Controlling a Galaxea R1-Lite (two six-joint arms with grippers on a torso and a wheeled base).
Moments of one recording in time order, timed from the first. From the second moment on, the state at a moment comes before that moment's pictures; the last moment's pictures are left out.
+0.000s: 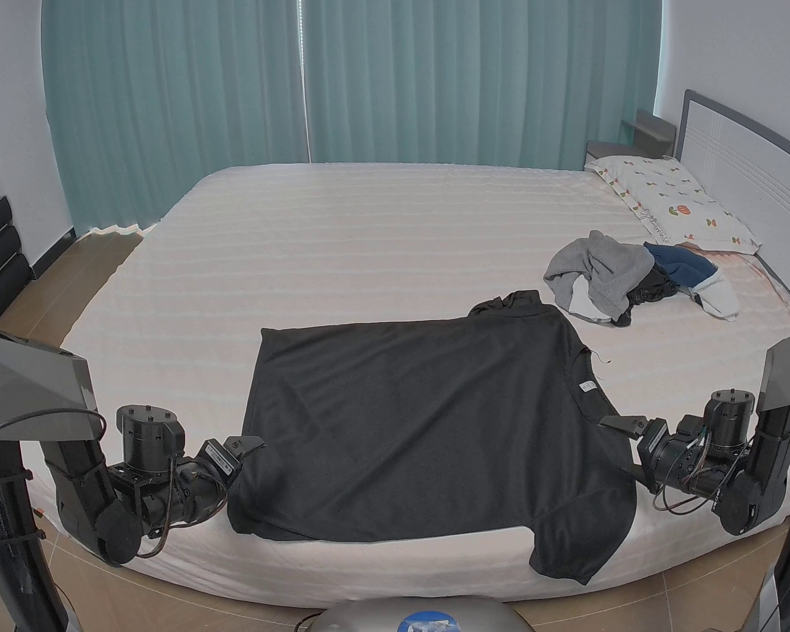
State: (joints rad) left arm -0.22 2.15 -0.28 -1.26 -0.09 -1.04; right arm 0.03 2.21 -0.22 -1.53 0.37 0.97
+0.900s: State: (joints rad) left arm -0.26 2.18 -0.13 -1.29 -0.03 -0.85; right arm 0.04 2.27 -0.18 -1.55 0.37 0.96
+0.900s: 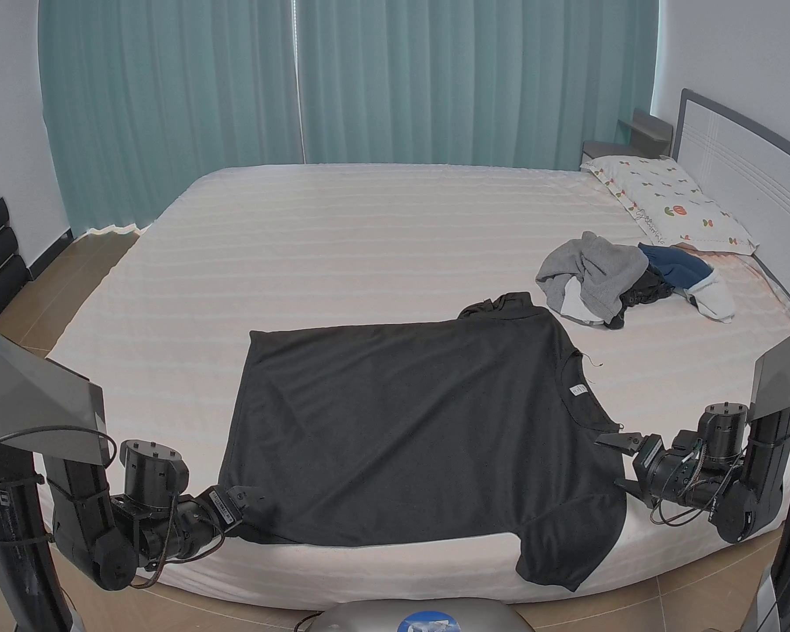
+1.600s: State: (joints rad) left arm -0.27 2.26 -0.12 -1.29 0.07 -0.79; right arm 0.04 2.27 -0.17 -1.55 0.37 0.94
